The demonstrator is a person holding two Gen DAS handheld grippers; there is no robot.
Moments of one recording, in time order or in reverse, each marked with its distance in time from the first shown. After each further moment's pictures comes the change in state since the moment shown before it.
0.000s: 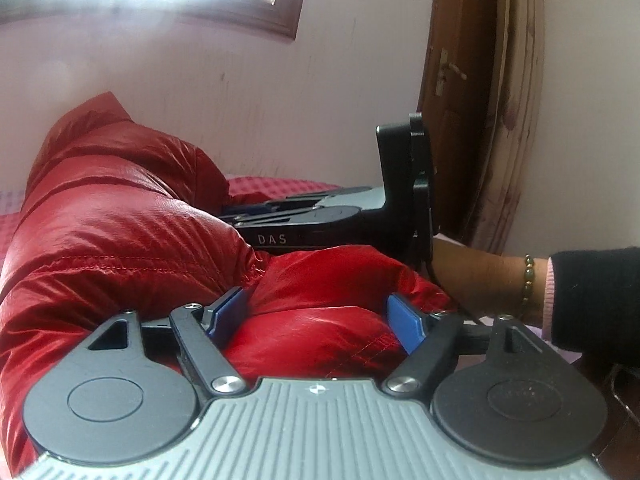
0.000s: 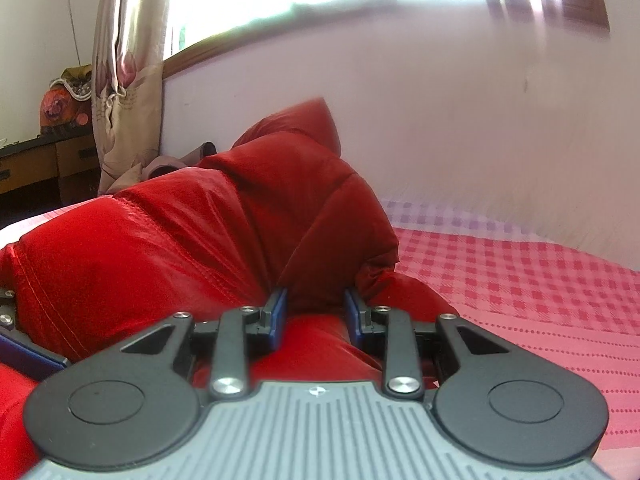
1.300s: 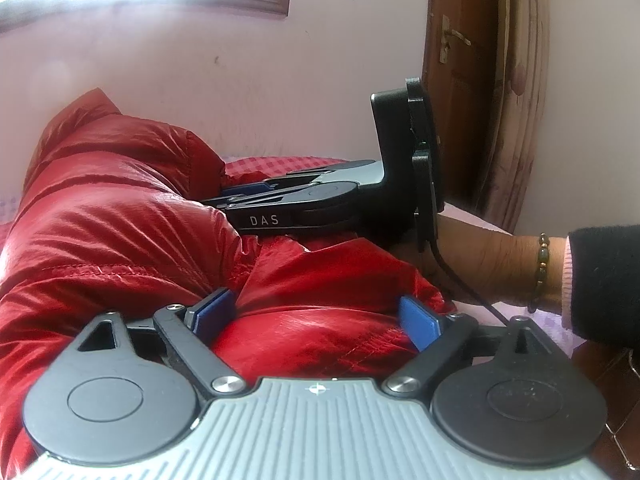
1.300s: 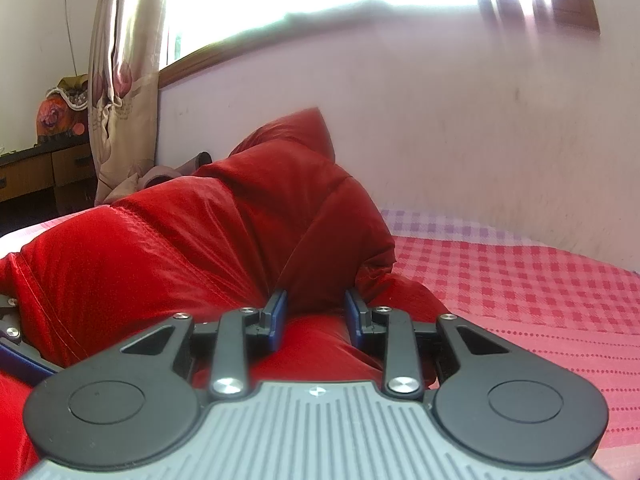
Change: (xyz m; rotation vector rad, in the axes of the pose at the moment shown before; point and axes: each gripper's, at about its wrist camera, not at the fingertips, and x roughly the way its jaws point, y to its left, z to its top) left arm 0.014 -0.011 0.002 0.057 0.075 0.044; right arm -0.005 0.002 -0.002 0.013 -0.030 -0.016
